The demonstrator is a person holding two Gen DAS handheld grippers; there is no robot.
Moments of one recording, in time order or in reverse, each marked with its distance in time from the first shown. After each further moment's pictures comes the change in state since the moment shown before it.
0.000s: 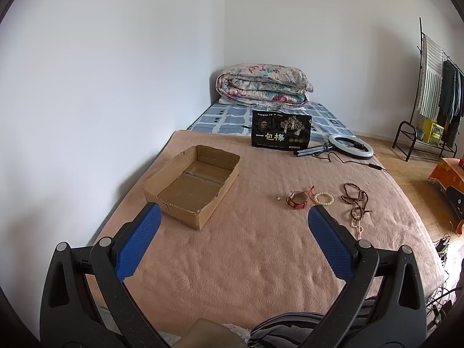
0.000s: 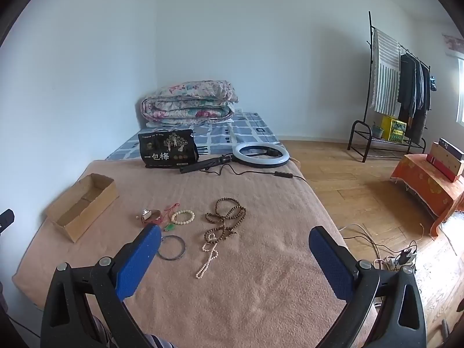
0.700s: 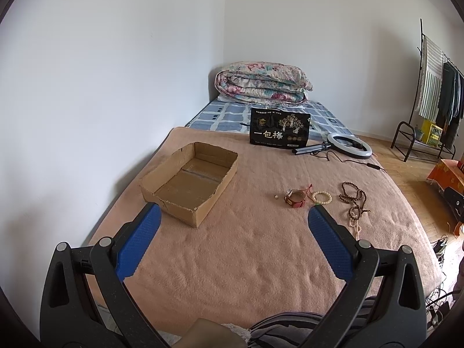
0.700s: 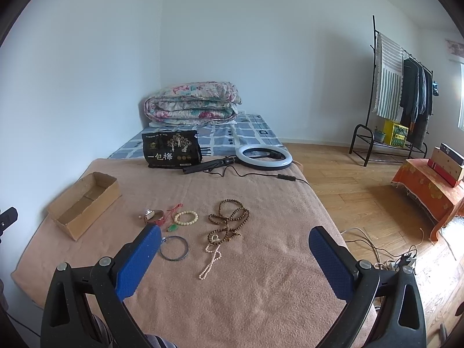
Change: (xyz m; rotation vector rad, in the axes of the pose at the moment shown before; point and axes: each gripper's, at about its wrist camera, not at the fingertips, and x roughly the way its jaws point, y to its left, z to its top) left arm -0.002 -0.001 0.000 -0.014 0.012 -0.012; right arm -0.002 0.008 0.000 -0.020 -0.009 0.005
